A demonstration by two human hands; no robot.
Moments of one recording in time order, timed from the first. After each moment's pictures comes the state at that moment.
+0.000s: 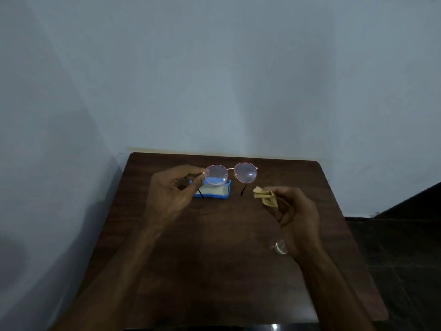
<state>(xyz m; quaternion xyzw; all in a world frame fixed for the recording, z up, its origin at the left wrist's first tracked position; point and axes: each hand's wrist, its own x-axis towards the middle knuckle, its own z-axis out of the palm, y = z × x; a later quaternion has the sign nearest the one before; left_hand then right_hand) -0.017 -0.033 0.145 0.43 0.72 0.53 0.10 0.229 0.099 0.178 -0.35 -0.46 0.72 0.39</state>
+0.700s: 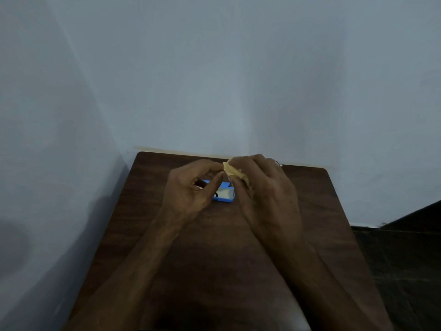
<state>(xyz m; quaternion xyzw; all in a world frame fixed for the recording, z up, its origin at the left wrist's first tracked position) 0.003 -0.024 0.182 0.54 0.64 0.54 -0.08 0.168 0.051 0.257 -0.22 -0.91 0.10 0.35</state>
